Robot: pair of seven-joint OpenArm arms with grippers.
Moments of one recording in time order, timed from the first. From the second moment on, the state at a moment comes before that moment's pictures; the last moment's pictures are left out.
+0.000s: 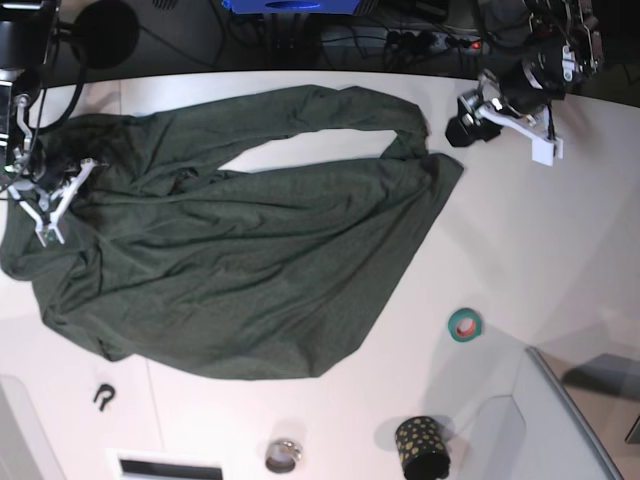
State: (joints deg) left arm 28.0 -12.0 -23.6 90.6 -49.1 -15.1 48.4; right arm -3.5 18.3 14.2 68.9 7.9 26.4 -44.9
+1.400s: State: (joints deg) left arm 6.8 -7.3 -24.1 61.3 -54.4 -24.6 44.6; right arm -3.3 18.3 14.2 68.7 7.9 26.4 -44.7
